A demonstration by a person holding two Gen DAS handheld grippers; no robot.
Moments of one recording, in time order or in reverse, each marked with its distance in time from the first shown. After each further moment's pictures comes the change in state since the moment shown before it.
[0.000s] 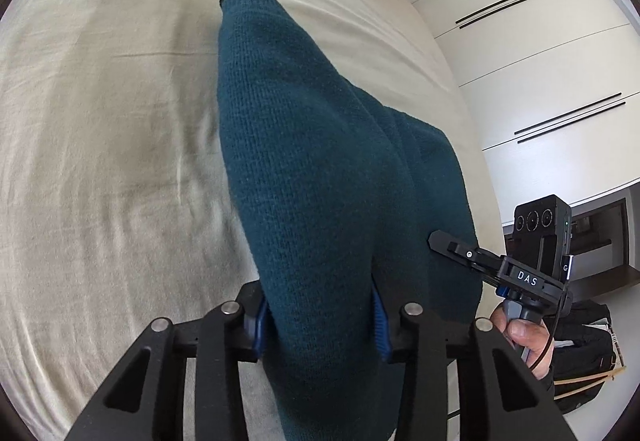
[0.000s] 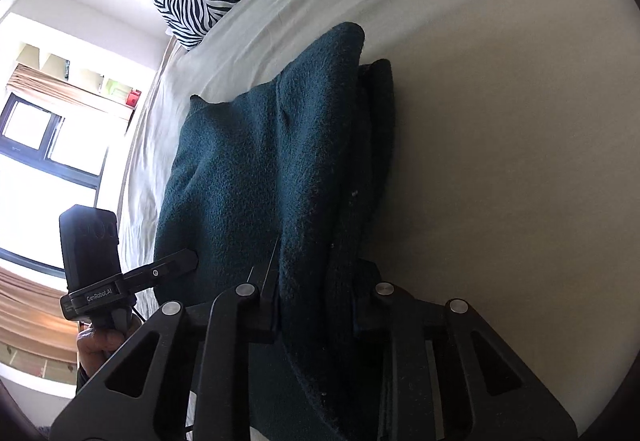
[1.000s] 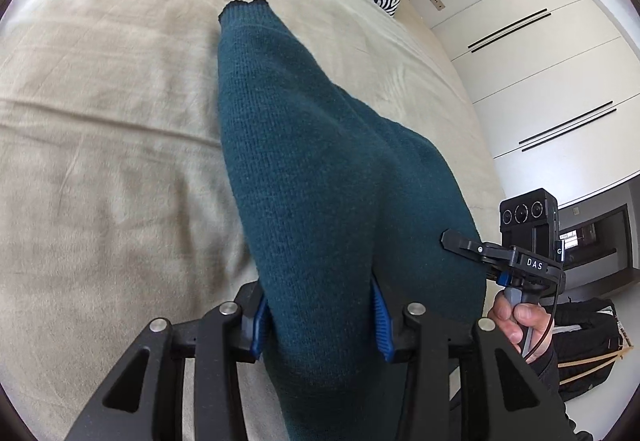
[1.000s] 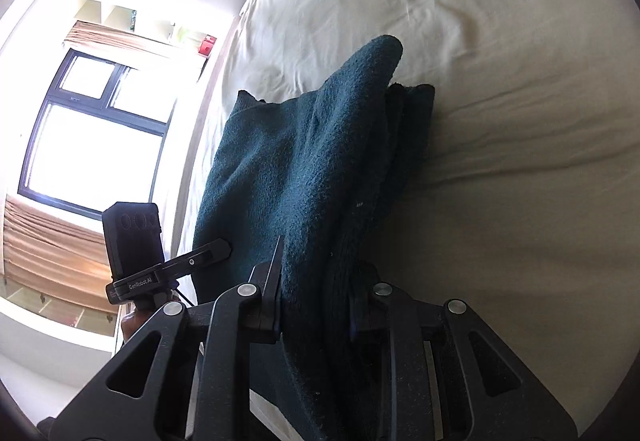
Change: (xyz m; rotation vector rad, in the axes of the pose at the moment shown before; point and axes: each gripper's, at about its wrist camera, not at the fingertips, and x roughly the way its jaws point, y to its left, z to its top) left arm -0.188 0.149 -0.167 -0.055 -0.089 0.037; right arm 0.081 0.174 -0.185 -0.008 0.134 0.263
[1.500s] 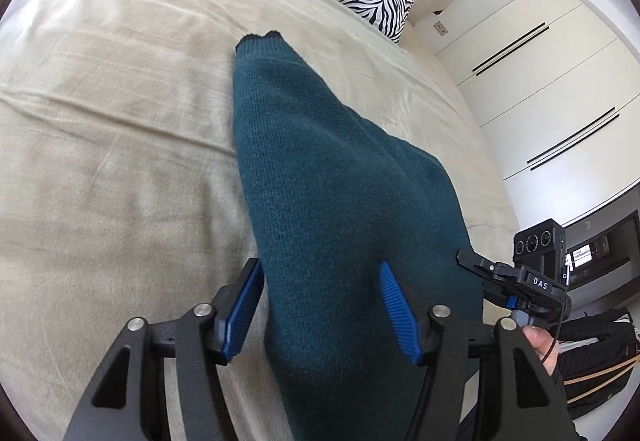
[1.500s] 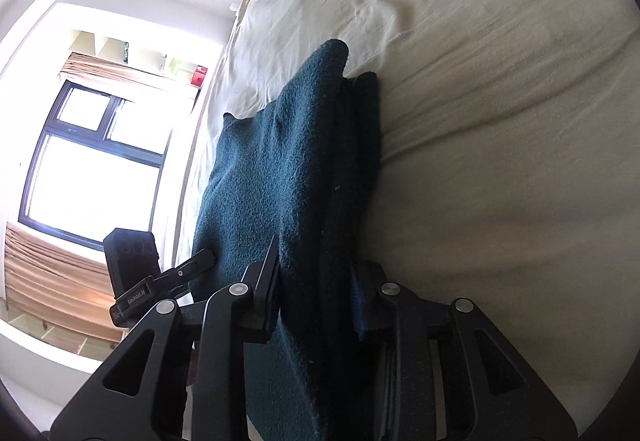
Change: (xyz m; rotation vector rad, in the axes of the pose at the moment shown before) left arm -0.026 -0.029 -0.032 0.045 -0.160 0.077; right arm -0.012 -0.001 -0.010 -0.007 -0.144 -0.053
